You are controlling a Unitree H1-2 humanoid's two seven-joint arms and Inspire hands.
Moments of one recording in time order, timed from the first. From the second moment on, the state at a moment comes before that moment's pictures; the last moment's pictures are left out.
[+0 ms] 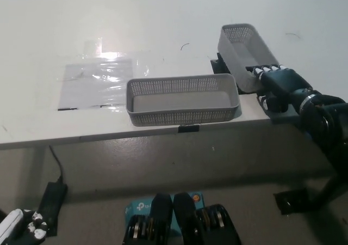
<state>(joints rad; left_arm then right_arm) 0.09 0.52 0.04 0.00 0.07 0.19 -0.29 -0.82 -0.40 0.52 0.59 -0.72 0.04 0.24</state>
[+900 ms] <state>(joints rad) 0.08 0.53 0.06 -0.03 0.09 0.19 -0.29 -0.97 -0.39 0.81 0.65 -1.04 0.03 0.16</state>
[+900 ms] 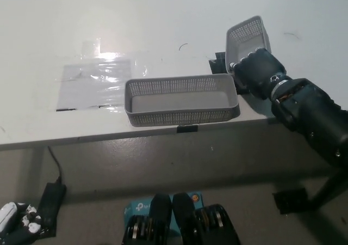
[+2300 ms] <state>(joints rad) 0.11 0.54 0.06 -0.03 0.11 0.19 -0.29 -0.82 -0.40 0.42 0.67 -0.86 -0.26 -0.29</state>
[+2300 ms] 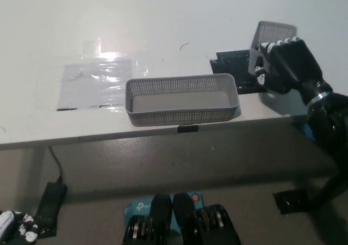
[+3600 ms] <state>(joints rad) 0.11 0.54 0.05 -0.03 0.11 0.19 -0.29 -0.71 -0.26 0.51 0.31 -0.90 -0.28 -0.18</state>
